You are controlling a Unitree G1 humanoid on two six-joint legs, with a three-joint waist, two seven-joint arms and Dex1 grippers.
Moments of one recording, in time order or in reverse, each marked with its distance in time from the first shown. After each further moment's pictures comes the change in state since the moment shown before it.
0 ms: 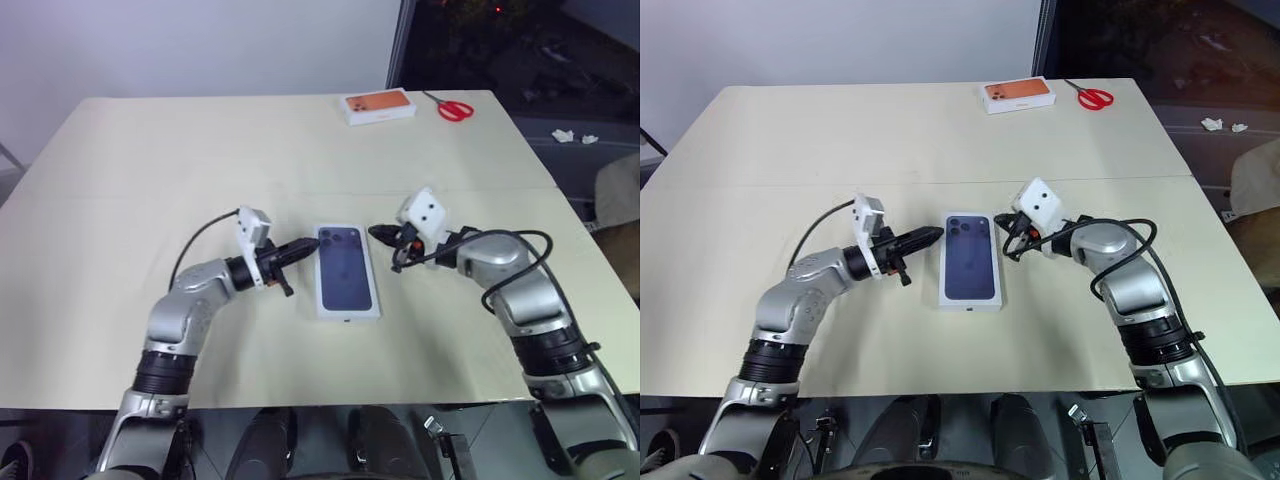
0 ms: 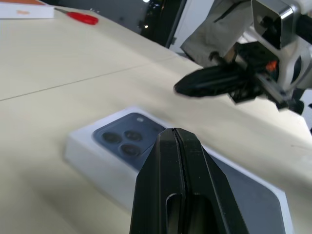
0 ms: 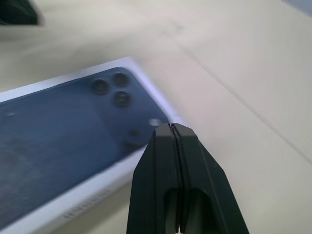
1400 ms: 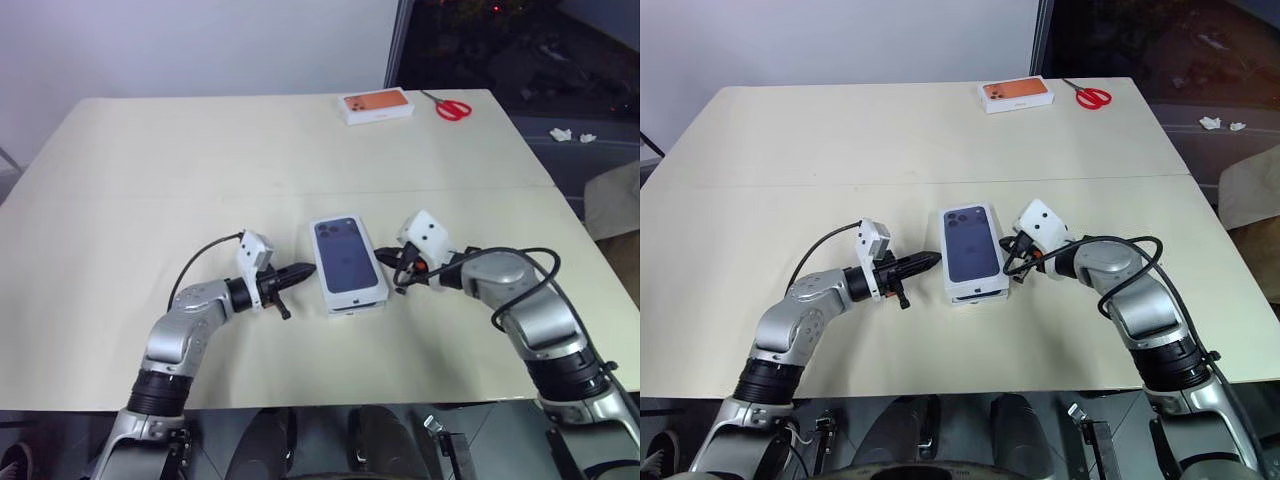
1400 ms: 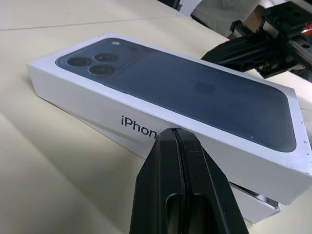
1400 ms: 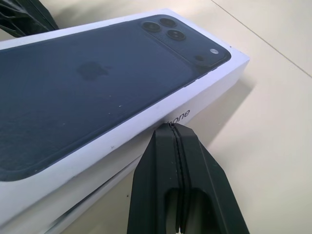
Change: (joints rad) left arm 0.107 0.017 -0.003 -0.057 0.021 0.022 0.009; right arm 0.080 -0.042 -0.015 -0.167 0.067 0.193 -0.038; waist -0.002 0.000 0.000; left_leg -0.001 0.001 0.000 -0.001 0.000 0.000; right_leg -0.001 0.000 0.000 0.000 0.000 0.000
